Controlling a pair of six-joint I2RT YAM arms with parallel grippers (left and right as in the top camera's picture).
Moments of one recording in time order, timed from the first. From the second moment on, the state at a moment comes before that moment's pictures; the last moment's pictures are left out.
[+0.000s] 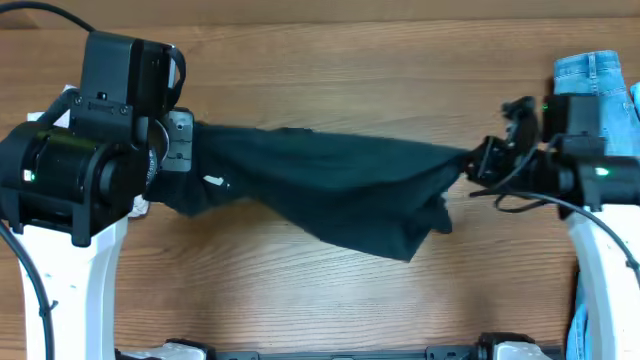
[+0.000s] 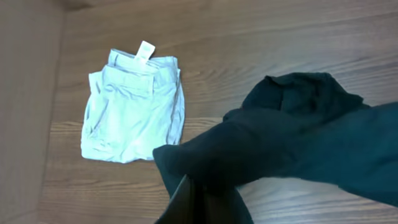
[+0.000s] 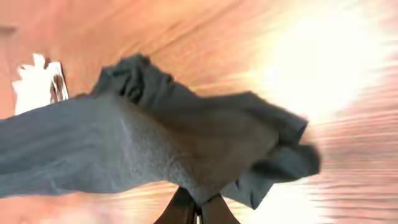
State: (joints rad) left arm -0.24 1.49 2.16 -1.64 -0.34 -0.10; right arm -0.05 1.28 1.30 -1.09 -0.46 0.28
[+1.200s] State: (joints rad) left arm -0.24 1.19 2.50 -1.61 -0.36 -0.05; right arm -0.07 1.18 2.24 -1.39 -0.03 0.41
